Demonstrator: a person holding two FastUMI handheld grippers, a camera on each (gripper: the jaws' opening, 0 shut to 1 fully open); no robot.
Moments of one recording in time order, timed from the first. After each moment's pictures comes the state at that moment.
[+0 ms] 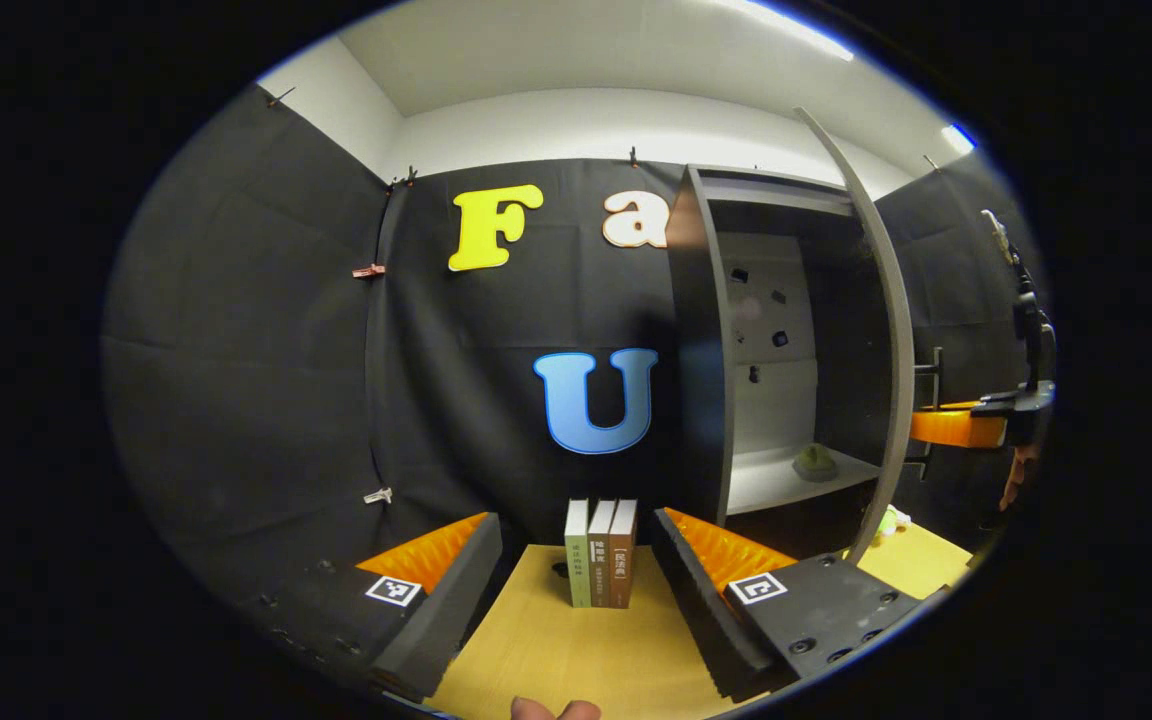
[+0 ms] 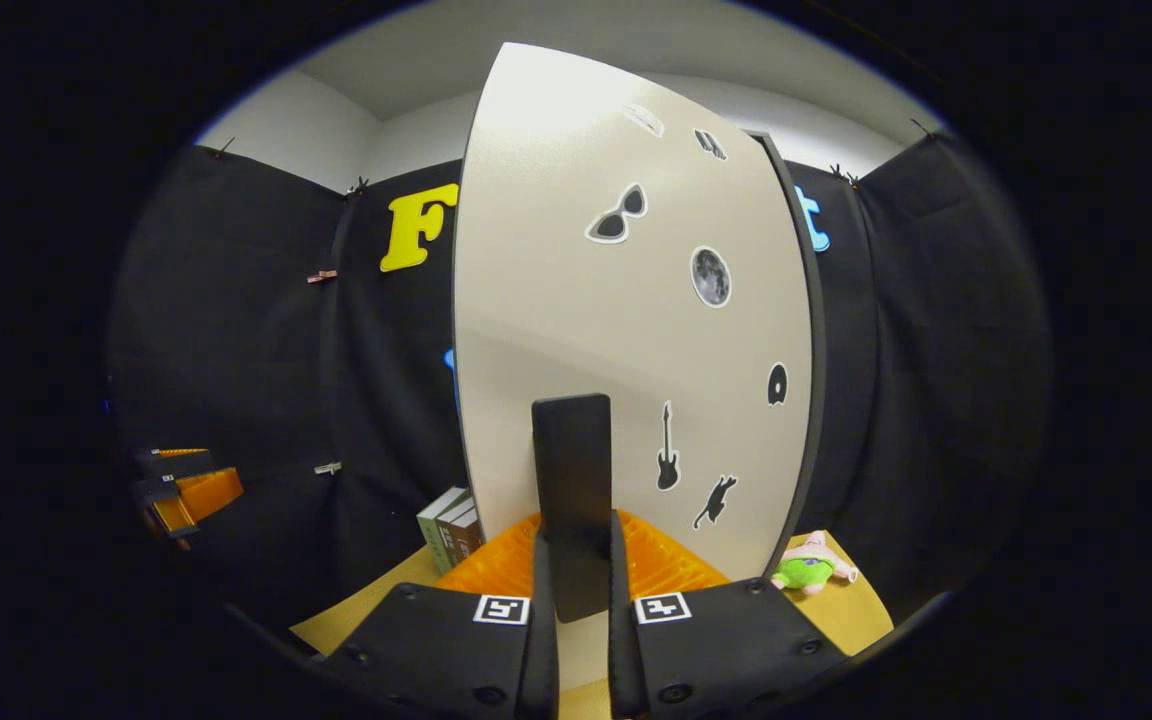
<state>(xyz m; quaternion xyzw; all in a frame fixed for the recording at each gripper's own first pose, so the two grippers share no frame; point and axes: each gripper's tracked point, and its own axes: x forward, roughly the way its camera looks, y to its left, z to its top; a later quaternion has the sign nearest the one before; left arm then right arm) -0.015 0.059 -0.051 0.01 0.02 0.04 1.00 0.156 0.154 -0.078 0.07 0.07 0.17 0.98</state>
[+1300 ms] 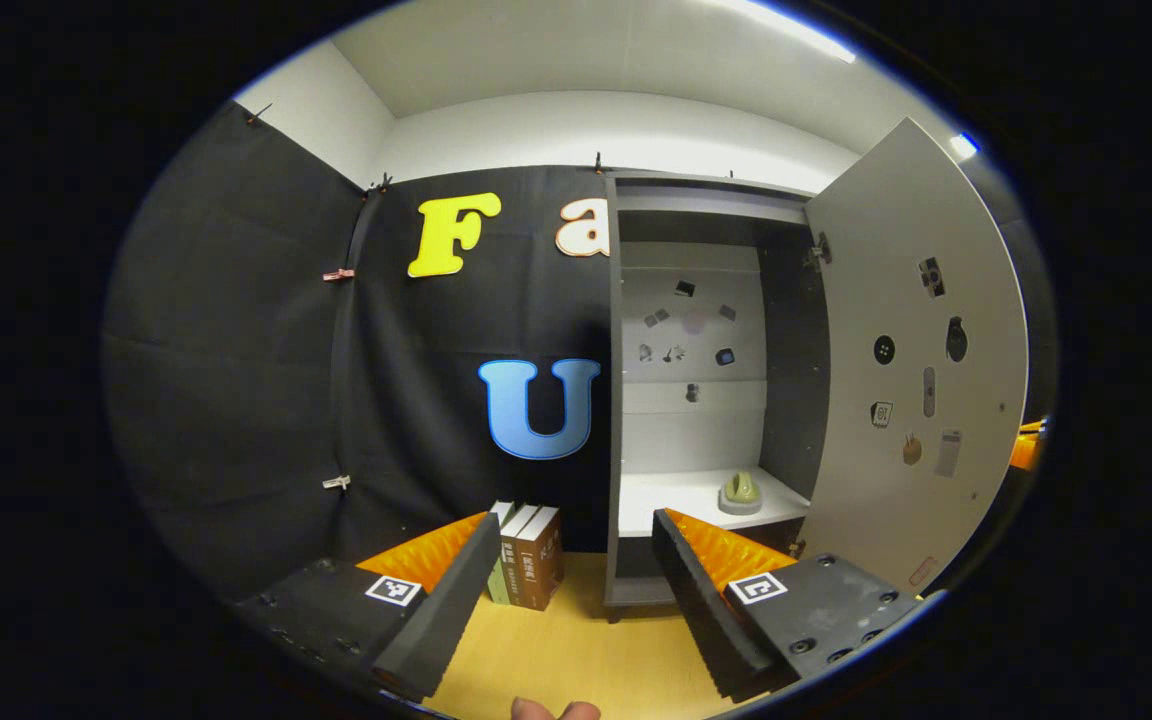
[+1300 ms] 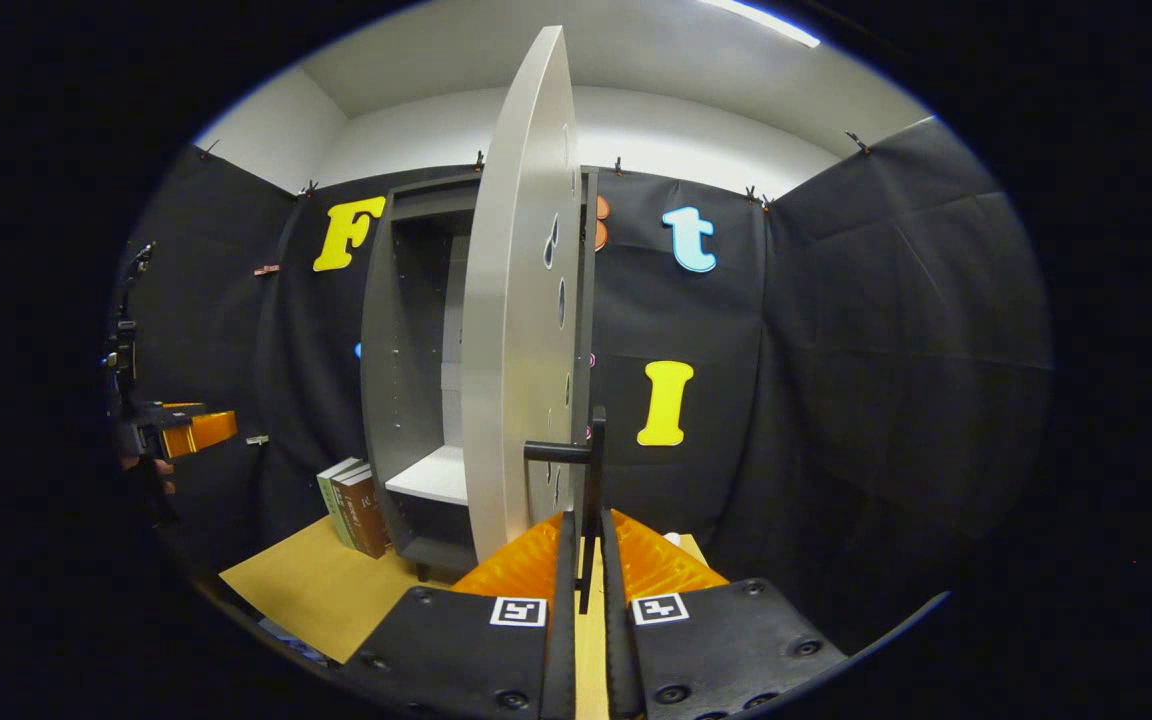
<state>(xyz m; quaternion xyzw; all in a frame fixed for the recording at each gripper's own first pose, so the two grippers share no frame) -0.007 -0.103 -0.022 -0.02 0.02 0.04 1.00 0.151 0.053 -0.072 0.03 0.05 0.08 0.99</state>
